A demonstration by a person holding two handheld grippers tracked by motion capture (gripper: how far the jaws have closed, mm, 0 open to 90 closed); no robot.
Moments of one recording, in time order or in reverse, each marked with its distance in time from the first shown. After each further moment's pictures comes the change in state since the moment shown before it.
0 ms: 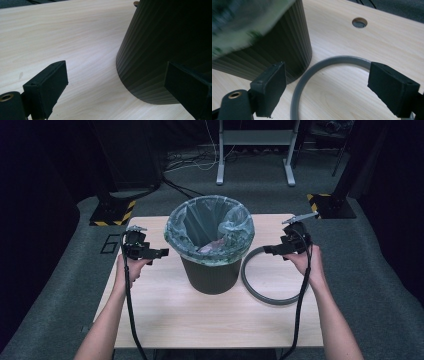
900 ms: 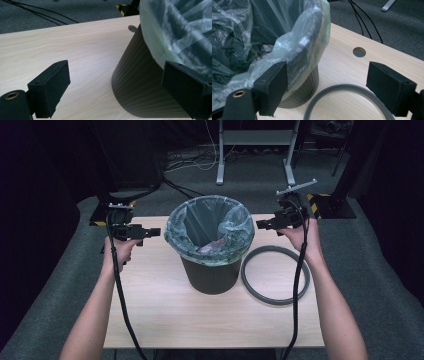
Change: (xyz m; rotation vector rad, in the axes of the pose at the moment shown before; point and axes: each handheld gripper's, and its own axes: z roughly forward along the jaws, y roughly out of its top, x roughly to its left) left arm 0.010 0.051 -0.045 -0.076 -0.038 -0.063; right arm 0.025 0.076 -0.035 -0.059 0.003 -0.030
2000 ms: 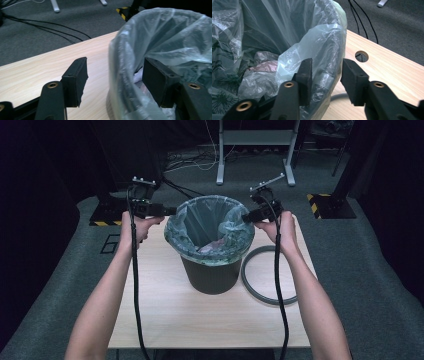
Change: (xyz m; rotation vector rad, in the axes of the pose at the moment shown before) left arm -0.057 0.065 0.024 0.022 0.049 0.124; right arm 0.032 0.032 0.047 0.069 -0.068 -0.026
